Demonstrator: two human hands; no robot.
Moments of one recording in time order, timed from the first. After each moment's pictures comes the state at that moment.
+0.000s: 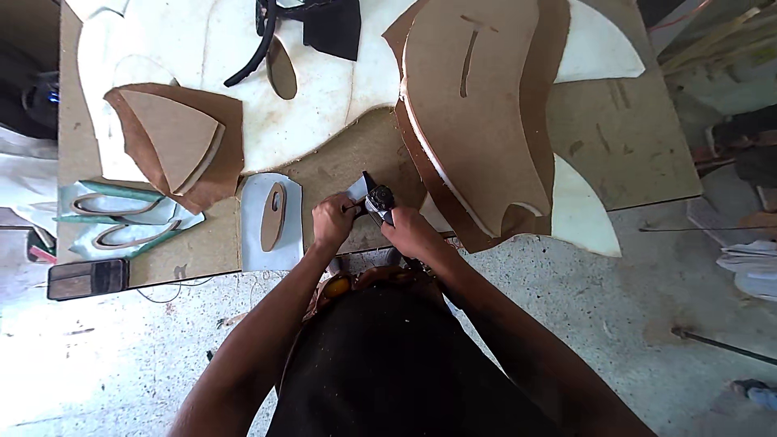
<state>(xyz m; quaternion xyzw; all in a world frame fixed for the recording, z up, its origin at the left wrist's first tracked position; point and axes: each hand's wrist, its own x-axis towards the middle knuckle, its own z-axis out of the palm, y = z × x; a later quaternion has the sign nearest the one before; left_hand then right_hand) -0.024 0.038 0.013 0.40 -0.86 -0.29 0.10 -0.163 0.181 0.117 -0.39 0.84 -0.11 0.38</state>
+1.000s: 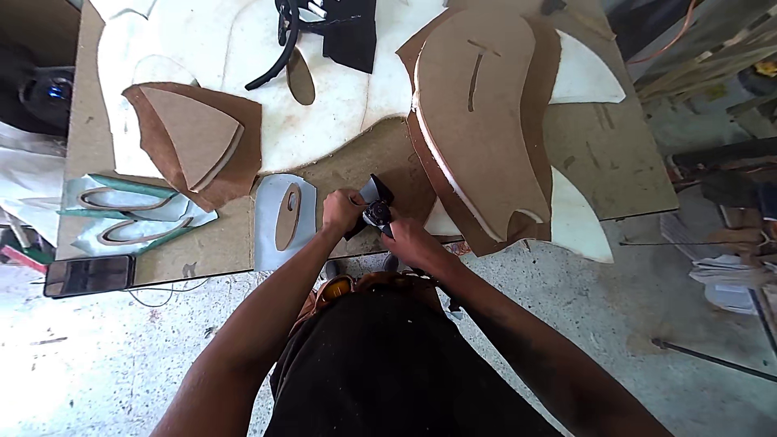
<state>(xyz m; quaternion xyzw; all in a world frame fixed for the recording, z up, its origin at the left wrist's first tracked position) -0.027 -0.005 0.020 0.42 -0.81 -0.40 -0.02 -0.125 0.170 0.113 -0.46 0.81 -0.06 0.35</state>
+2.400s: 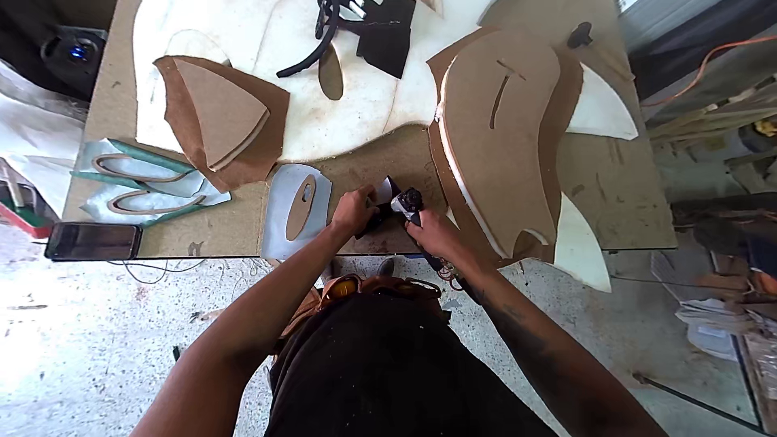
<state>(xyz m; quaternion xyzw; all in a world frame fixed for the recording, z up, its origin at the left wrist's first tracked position) -0.013 -0.005 0.018 0.32 -0.85 -0.42 0.03 -0.162 0.165 0.111 -0.43 0.84 -0.06 0.32</state>
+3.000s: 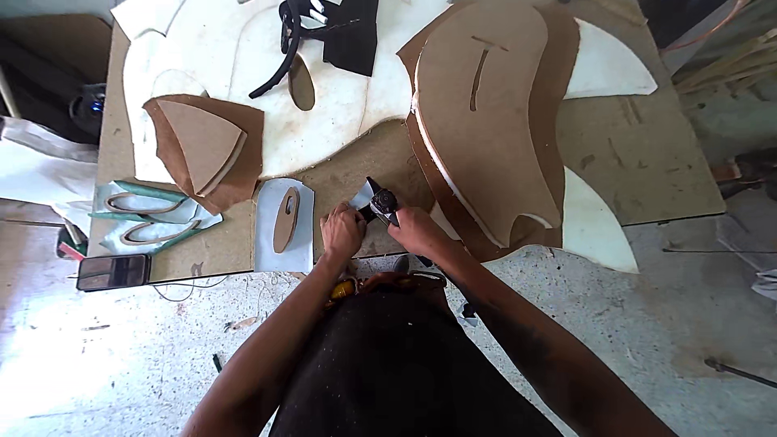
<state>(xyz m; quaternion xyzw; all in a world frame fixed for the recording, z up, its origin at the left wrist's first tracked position) -0.021 0.053 0.041 0.44 -0.86 -0.23 -0.06 -0.173 0.169 0.108 -0.46 0.82 -0.07 0.33</state>
